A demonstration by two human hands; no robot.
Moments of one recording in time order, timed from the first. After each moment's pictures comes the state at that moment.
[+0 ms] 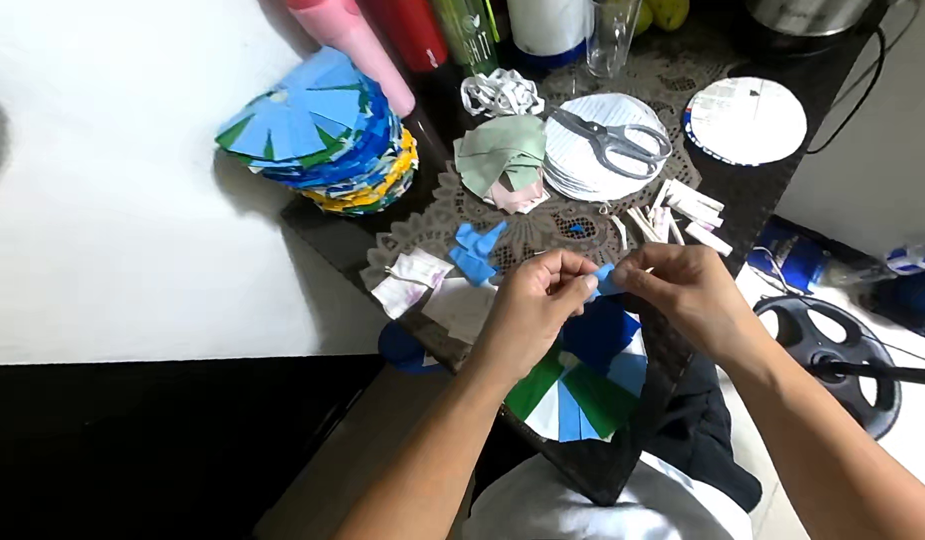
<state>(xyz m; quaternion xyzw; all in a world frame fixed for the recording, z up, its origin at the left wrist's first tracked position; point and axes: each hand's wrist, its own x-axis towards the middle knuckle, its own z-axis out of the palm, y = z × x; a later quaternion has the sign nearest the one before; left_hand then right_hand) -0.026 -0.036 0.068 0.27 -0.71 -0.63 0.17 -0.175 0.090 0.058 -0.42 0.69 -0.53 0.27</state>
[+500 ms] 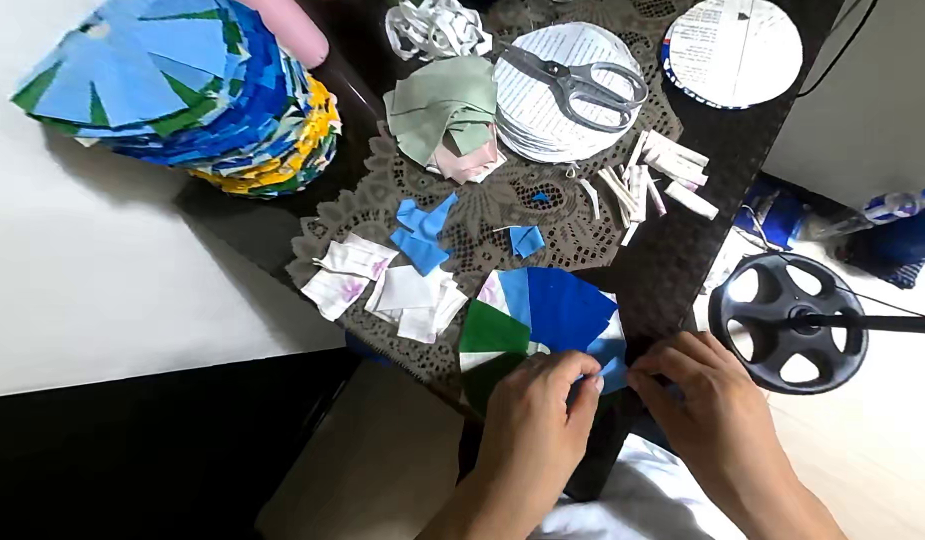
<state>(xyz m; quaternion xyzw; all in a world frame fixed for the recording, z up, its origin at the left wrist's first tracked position) 0.016 0.043 0.019 0.25 -0.90 -0.33 0.15 -0.107 0.178 0.013 -0.43 0.84 -0.33 0.06</state>
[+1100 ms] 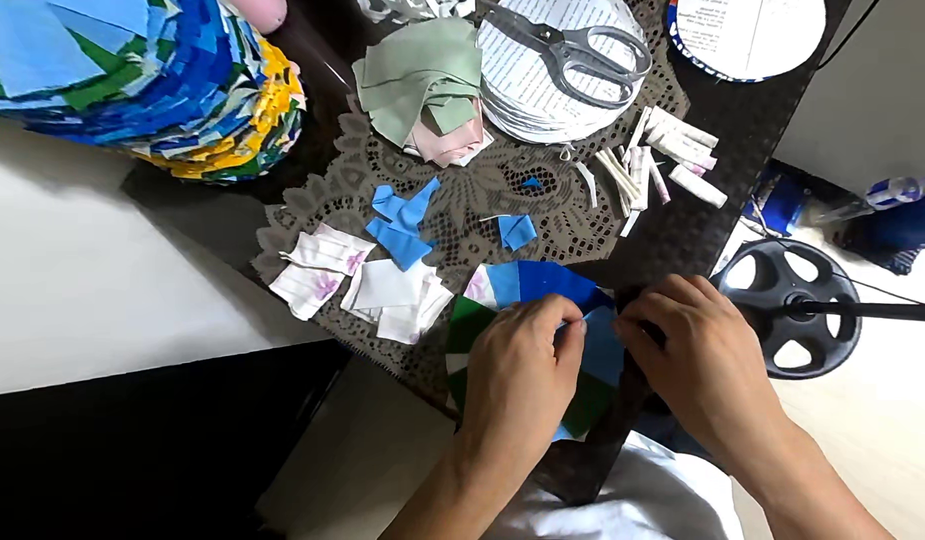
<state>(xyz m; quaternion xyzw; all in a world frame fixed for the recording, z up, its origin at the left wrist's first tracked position) -0.014 0.018 0.022 0.28 -0.91 -0.25 0.16 -0.136 0.142 0.017 -0.45 0.85 -0.27 0.05</state>
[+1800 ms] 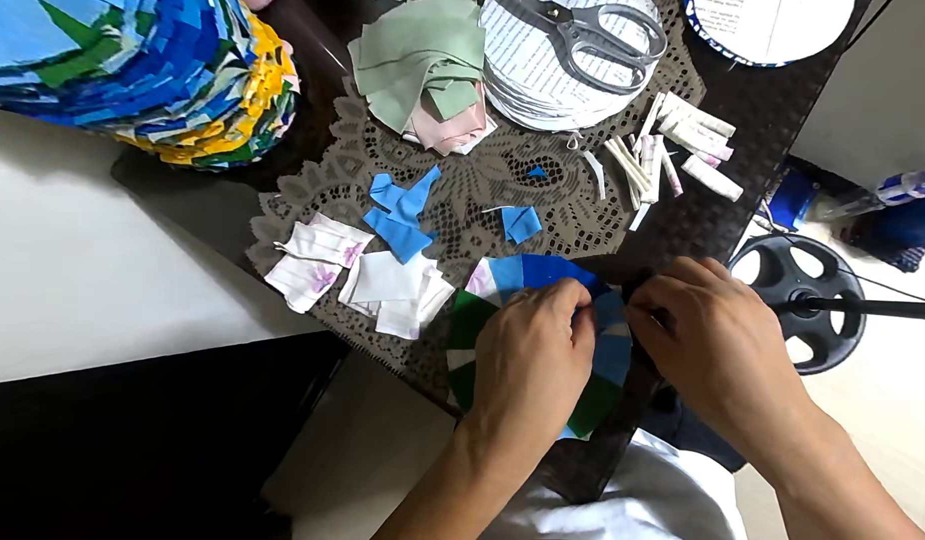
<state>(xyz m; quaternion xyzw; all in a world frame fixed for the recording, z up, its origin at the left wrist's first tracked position) -0.027 0.016 0.021 0.29 -0.92 -0.22 0.16 -0.147 0.134 0.025 -0.47 0.85 -0.25 0.04</state>
